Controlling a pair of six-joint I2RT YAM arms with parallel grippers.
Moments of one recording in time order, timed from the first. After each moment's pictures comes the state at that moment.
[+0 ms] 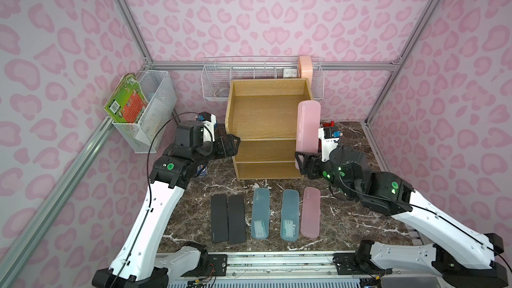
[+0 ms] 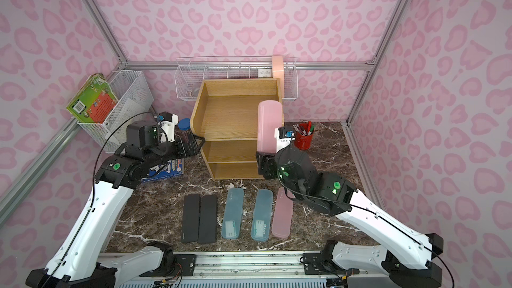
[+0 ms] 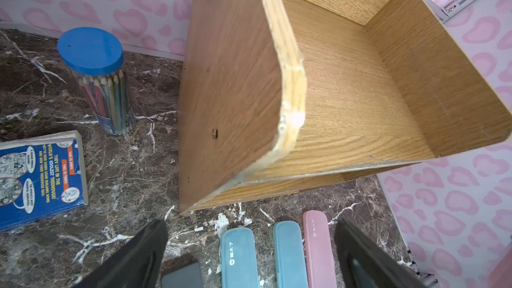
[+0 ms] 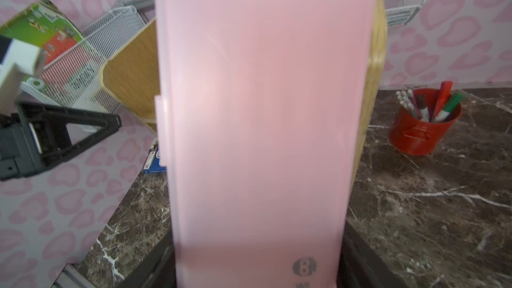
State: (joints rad) left arm -0.26 1.16 1.42 -0.80 0.19 -0.42; right arm 1.01 1.14 1.44 -0.70 0.46 0.53
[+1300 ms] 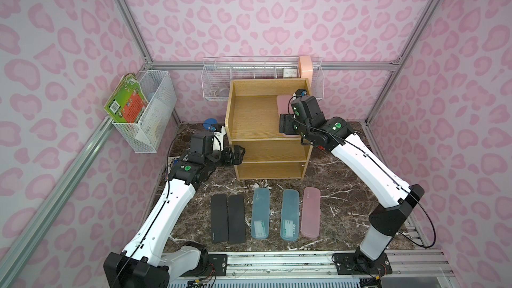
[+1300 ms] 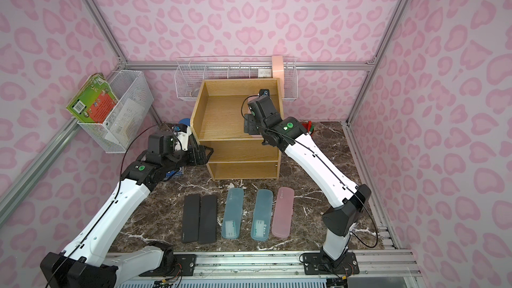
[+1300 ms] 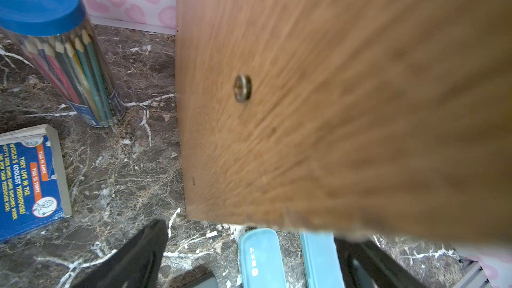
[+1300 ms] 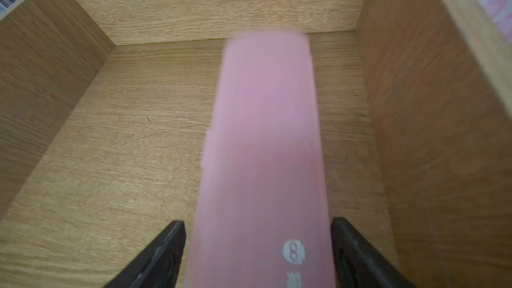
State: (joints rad) left arm -0.25 1.16 1.15 -0.58 0.23 -0.34; right arm 0.75 1.76 2.05 -0.88 0.38 0.44
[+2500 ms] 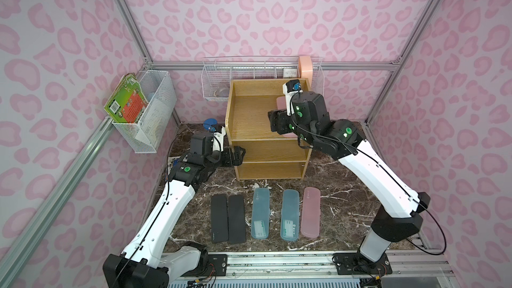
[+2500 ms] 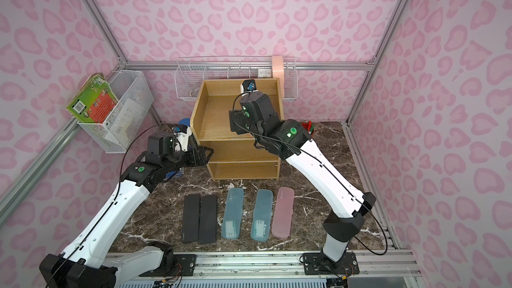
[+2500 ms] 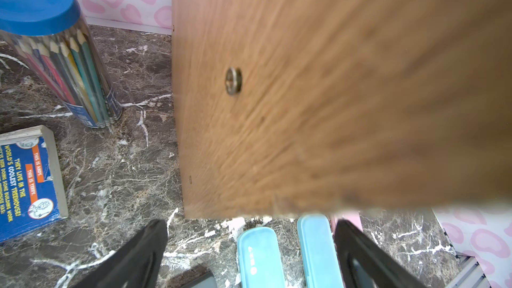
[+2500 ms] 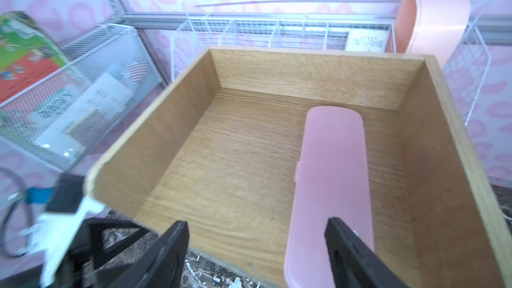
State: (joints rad) left arm -0.25 1.15 1.14 -0.58 0.24 -0.34; right arm 0.95 1.71 2.20 -0.86 0.43 0.31
